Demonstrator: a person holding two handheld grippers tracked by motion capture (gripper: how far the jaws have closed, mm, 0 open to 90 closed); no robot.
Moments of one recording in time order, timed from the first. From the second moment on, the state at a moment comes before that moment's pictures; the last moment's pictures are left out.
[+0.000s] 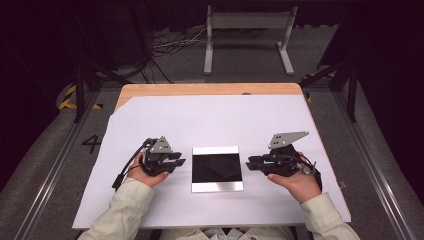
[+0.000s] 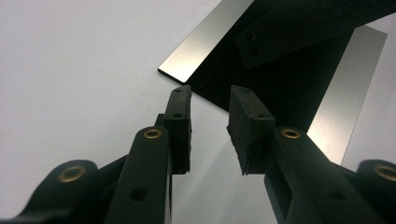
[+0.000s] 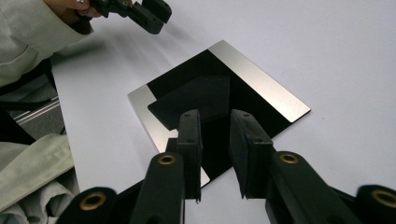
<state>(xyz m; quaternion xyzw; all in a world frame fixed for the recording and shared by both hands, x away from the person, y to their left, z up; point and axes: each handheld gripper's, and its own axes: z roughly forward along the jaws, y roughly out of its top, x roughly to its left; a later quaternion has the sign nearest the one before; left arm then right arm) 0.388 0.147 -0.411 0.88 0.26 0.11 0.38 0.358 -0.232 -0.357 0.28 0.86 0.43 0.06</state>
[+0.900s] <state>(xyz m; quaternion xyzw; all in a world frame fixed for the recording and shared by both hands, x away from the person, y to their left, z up) 0.386 0.146 -0.413 0.88 0.27 0.11 0.37 0.393 -0.210 -0.352 0.35 0.85 0.40 -0.02</state>
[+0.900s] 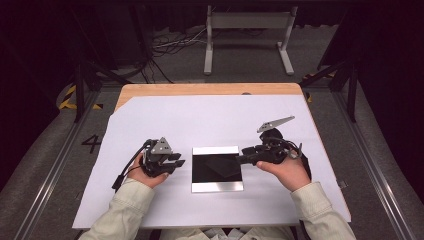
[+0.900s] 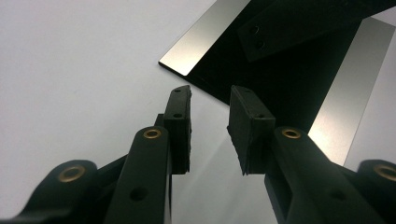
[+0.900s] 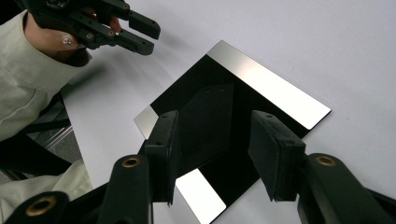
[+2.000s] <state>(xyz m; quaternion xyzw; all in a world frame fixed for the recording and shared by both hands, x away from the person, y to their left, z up) 0.385 0.145 -0.414 0.88 0.27 0.12 0.37 0.400 -0.200 -0.379 0.45 0.81 0.36 -0.08</state>
